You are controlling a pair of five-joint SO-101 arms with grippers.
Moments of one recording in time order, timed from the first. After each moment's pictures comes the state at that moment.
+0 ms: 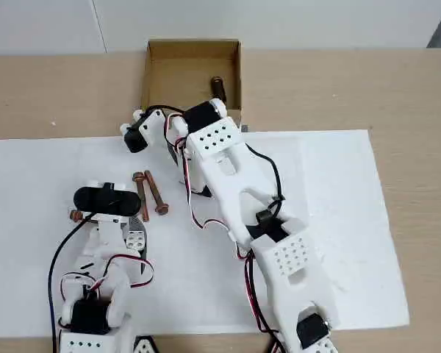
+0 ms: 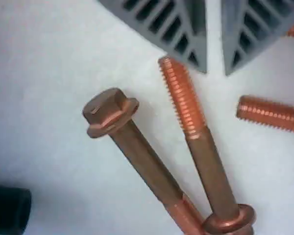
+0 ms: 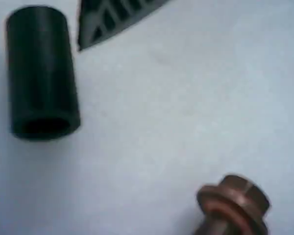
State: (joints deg) left arm 0.2 -103.4 93.6 60.4 2.9; right arm -34.6 41.5 -45.3 97.9 30.8
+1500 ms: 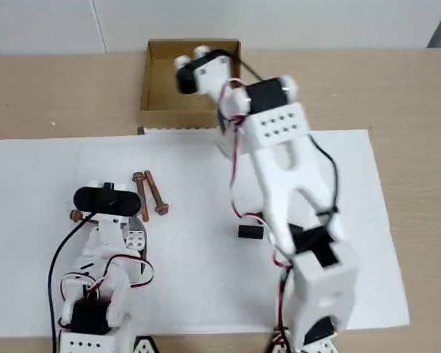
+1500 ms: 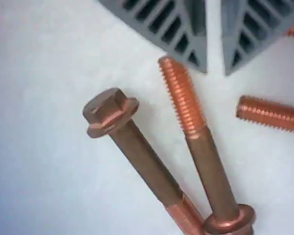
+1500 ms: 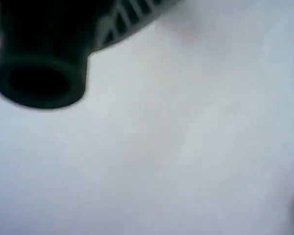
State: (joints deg) left arm 0.2 -103.4 93.6 60.4 2.9; right arm -20.9 15.6 -33.7 97.8 16.2
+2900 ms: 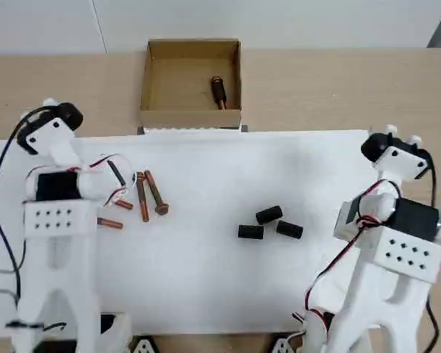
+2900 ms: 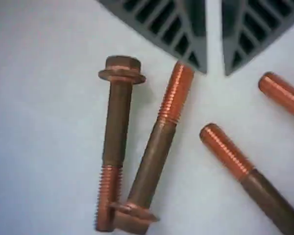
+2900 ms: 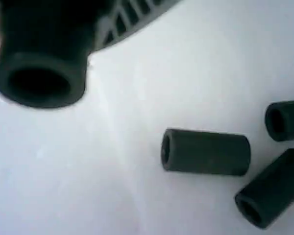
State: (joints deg) left arm -7.3 -26.9 28.4 80.2 36.3; right arm 17.1 -39.8 30.1 93.5 -0.5
